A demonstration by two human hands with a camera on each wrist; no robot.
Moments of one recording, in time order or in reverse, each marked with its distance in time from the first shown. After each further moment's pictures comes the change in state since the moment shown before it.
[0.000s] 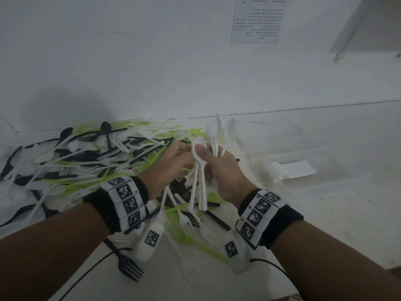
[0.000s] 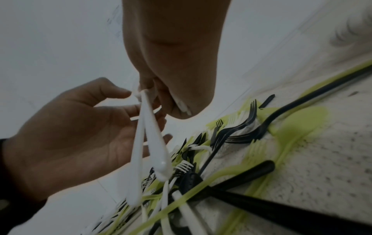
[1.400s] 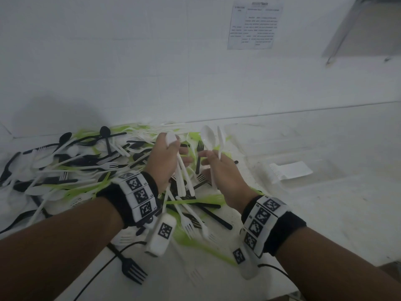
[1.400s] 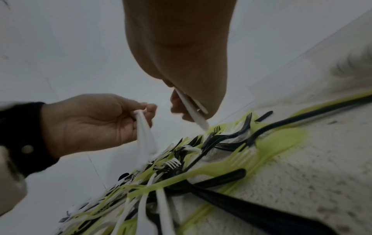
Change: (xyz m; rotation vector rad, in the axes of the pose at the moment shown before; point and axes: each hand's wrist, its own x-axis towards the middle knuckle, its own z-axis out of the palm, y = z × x) left_hand 0.026 -0.002 -0.001 -0.224 0.341 0.066; right_hand -0.015 -0.005 -0.001 -0.310 0.099 0.001
